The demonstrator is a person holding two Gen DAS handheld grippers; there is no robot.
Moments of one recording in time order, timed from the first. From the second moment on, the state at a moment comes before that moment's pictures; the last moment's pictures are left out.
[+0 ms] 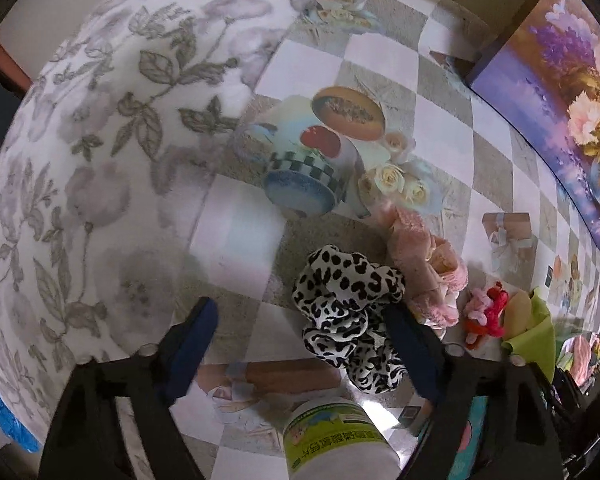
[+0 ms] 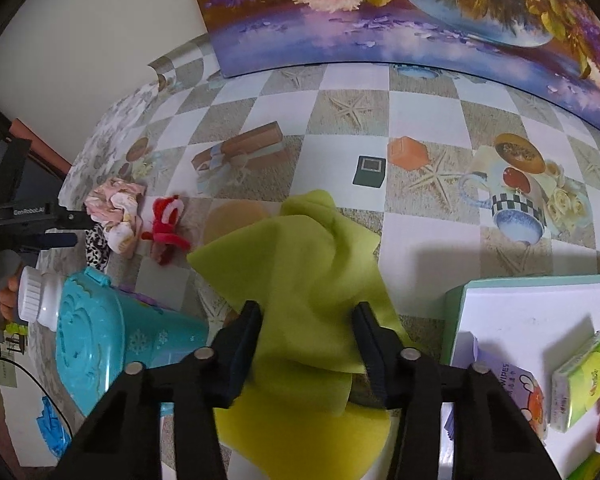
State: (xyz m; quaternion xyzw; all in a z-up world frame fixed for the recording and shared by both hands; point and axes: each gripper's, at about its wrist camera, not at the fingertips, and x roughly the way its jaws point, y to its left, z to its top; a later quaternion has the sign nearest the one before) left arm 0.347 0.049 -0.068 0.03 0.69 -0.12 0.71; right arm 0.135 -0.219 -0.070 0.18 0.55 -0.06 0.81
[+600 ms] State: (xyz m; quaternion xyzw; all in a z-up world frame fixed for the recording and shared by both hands) left arm 0.351 0.032 -0.081 0.03 0.70 -0.15 0.70; right arm 0.129 -0.229 -0.045 0.19 0.52 -0.06 0.83
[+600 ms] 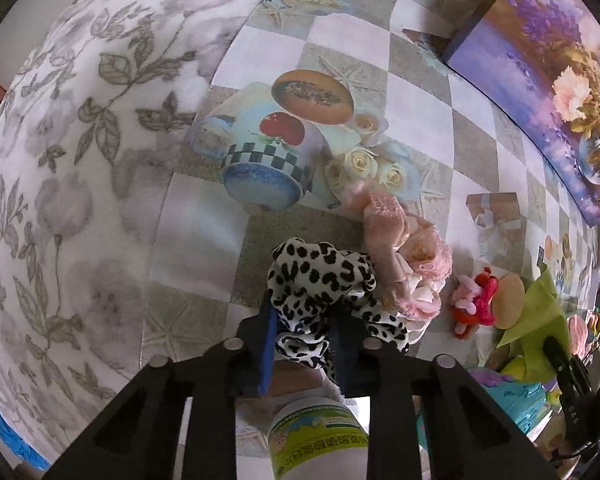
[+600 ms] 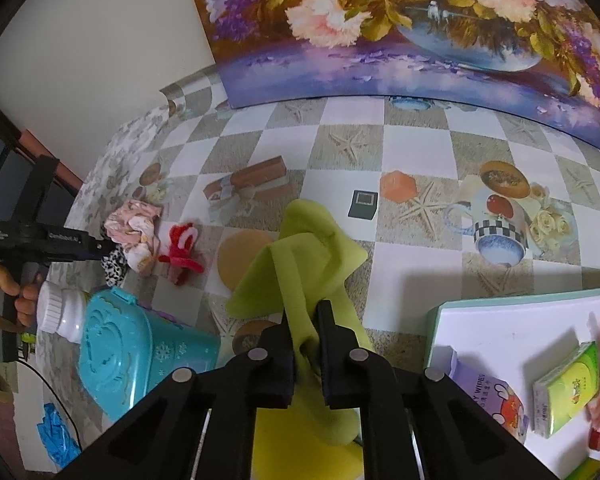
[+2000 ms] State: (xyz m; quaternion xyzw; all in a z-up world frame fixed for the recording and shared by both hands) left arm 0.110 -0.111 0.089 -0.05 0.48 -0.28 0.83; right arm -0.014 -0.322 0.102 0.22 0.39 -0.18 0.88
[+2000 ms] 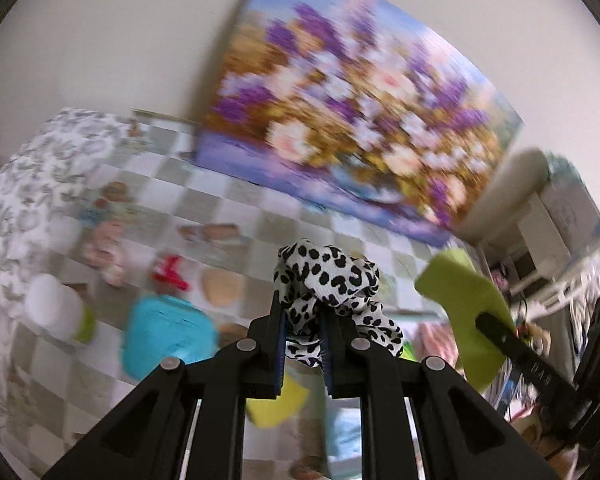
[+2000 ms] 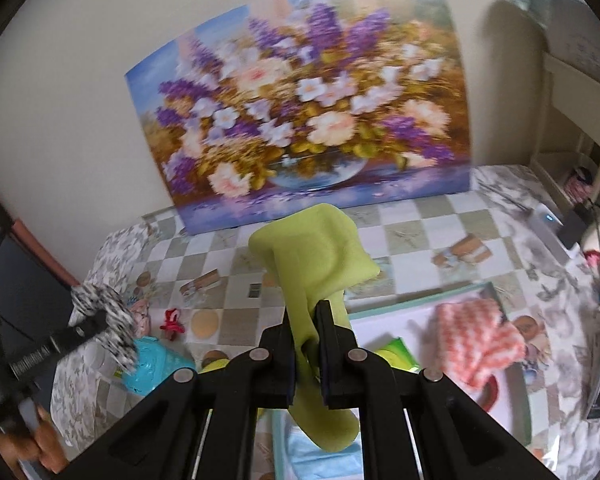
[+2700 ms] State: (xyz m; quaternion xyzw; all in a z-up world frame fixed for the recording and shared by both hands) left arm 0.058 -0.224 0.035 0.05 0.52 -0.35 0.78; right arm -0.082 -0.408 0.083 0.24 0.41 -0.28 0.83
